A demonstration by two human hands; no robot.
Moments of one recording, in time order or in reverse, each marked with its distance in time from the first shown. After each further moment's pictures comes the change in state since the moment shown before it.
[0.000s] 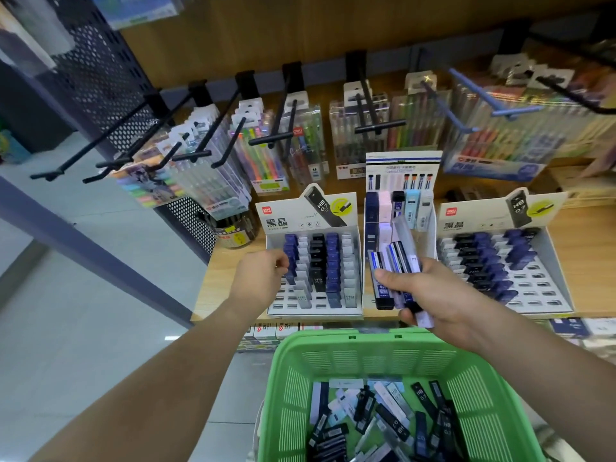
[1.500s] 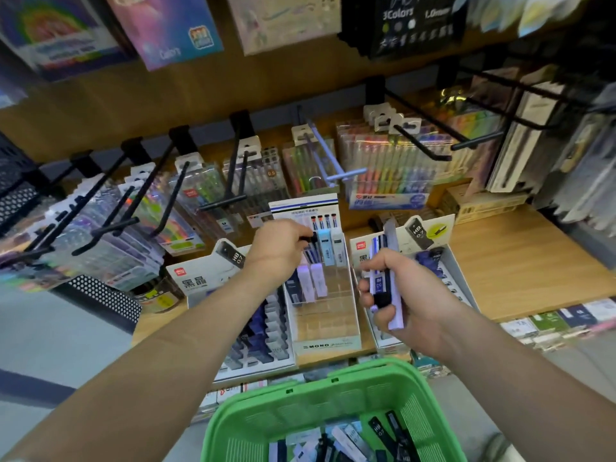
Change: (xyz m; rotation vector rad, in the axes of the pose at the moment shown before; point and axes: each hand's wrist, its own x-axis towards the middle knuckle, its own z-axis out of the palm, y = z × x) left_hand 0.086 0.185 -0.004 0.037 0.014 0.361; right_hand -0.010 -0.041 -0.082 0.437 0.041 0.047
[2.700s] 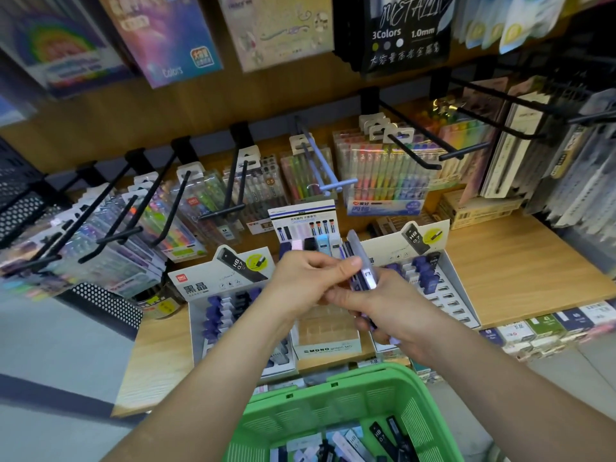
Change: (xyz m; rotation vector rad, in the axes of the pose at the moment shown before) left_hand -0.065 0.061 -0.027 -1.026 -0.240 -0.316; right_hand -0.004 0.011 0.007 -0.499 -0.046 -0.257
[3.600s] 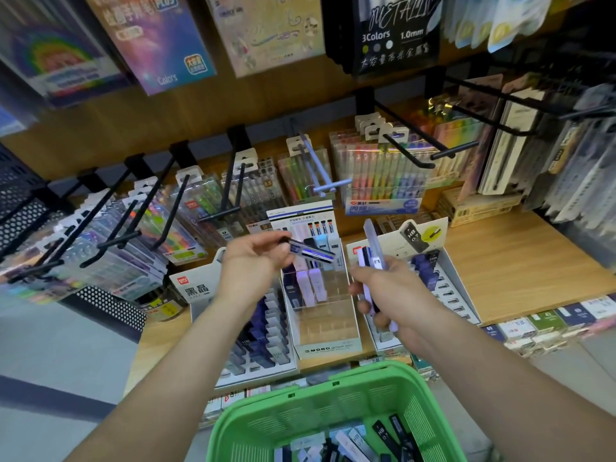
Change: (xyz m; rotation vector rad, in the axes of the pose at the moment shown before) left_hand 0.021 -0.018 -0.048 -0.206 0.334 0.111; right_hand 0.002 -0.011 0.000 0.152 0.212 0.062
